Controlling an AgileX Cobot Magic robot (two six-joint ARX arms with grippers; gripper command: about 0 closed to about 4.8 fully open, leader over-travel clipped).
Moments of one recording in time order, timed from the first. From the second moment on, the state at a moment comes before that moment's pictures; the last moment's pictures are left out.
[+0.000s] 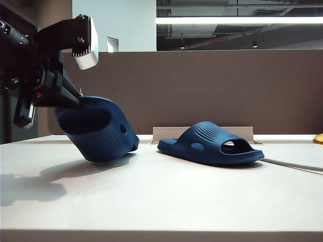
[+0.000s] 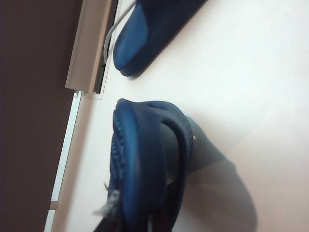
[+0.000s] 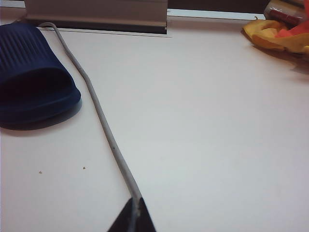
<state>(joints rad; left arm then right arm) -0.49 1.11 0.48 0.24 0.02 1.14 0.04 0.10 0.00 -0.12 0.02 -0.03</state>
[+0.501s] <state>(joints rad) -0.49 1.04 0.56 0.28 -0.04 0.86 0.04 0.10 0.00 -0.10 -0.14 0.29</state>
